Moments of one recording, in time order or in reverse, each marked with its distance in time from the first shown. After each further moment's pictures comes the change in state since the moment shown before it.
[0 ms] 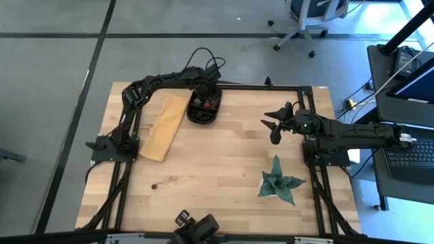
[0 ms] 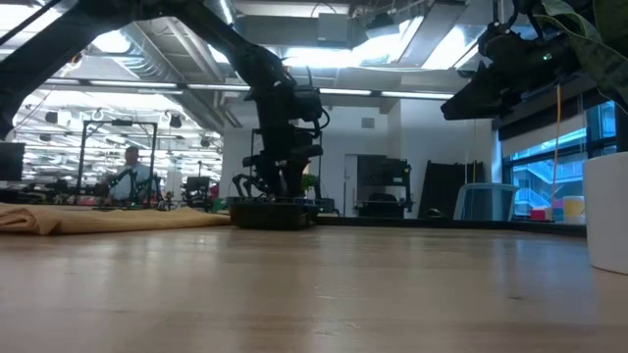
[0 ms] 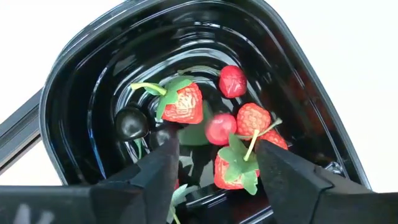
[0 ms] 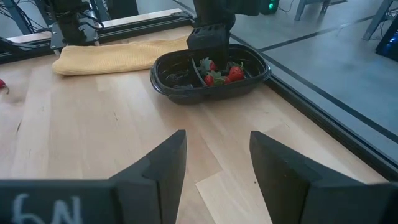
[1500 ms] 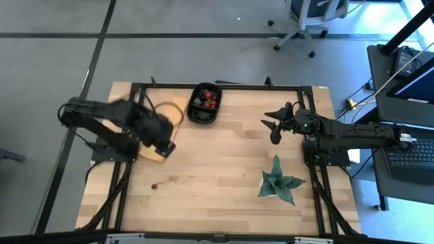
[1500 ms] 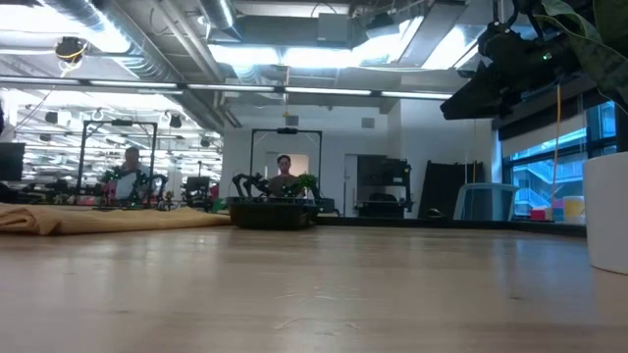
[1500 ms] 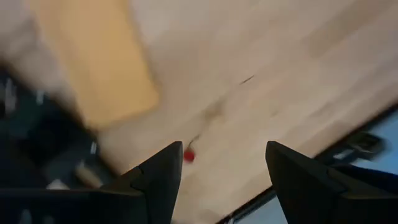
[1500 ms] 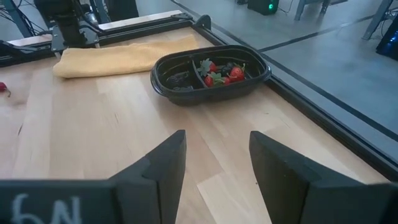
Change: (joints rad) left arm -0.814 -0.793 -0.120 -0.743 0.078 -0.939; right arm 0.000 0.000 0.000 0.003 -0.001 0.010
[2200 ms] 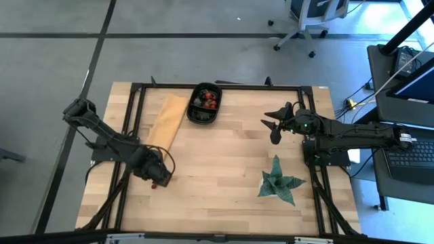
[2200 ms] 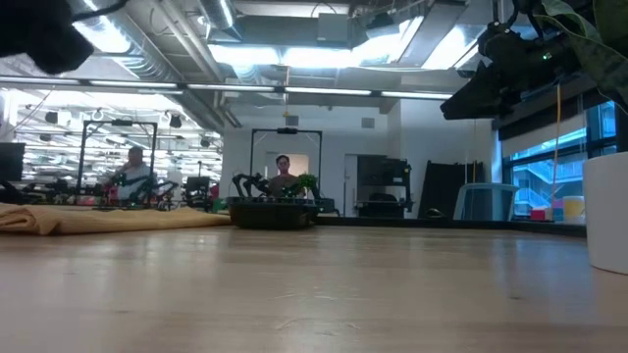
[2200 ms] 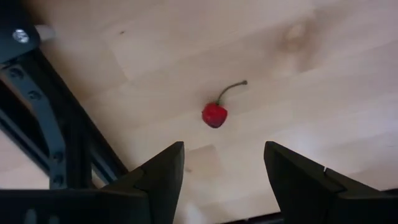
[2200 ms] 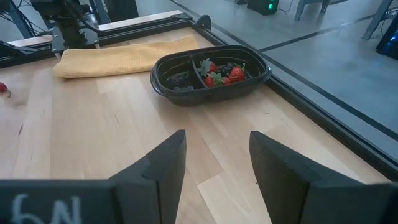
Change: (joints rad) left arm -0.376 0.018 -0.619 0.466 0.125 -0.630; right arm 0.000 0.000 0.000 0.001 0.000 0.003
